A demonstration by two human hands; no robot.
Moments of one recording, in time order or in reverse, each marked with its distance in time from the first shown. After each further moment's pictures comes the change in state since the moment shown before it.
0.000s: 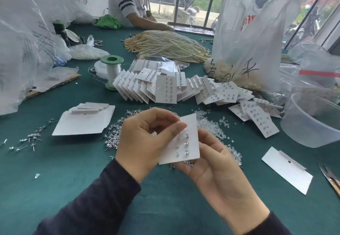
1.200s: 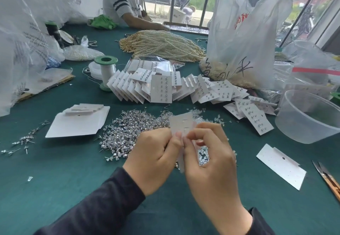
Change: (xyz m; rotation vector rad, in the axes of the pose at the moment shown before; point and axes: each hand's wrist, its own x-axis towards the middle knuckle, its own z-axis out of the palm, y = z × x) left_hand -0.014 -0.007 0.009 0.549 -0.224 0.192; right_hand -0.003 0.012 -0.001 -1.241 0.337 -0.956
